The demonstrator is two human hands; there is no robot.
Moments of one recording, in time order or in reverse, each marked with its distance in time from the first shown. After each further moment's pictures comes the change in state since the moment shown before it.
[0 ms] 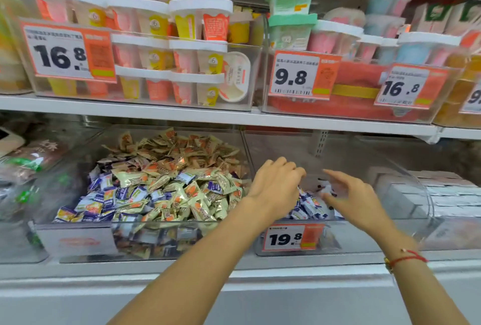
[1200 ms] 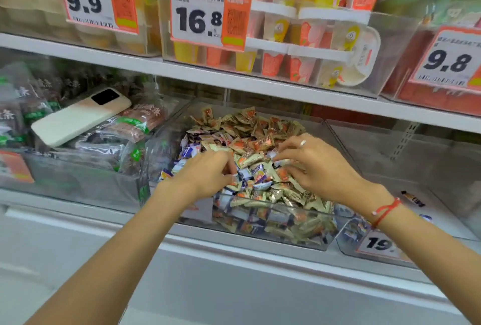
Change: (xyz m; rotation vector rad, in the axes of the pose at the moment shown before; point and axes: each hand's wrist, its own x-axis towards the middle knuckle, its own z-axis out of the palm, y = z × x) left_hand -0.169 -0.191 -0.055 -0.260 -0.234 -0.577; right_hand 0.032 -0.191 0.101 -0.278 -0.124 -0.906
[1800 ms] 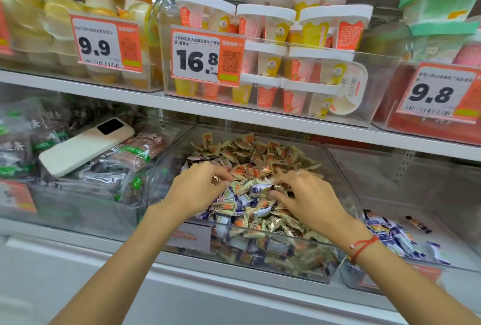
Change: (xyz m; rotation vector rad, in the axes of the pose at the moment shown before) left_hand 0.005 -0.007 -0.013 -0.058 0.152 -0.045; right_hand 0.002 -0.017 0.013 0.019 0.011 0.290
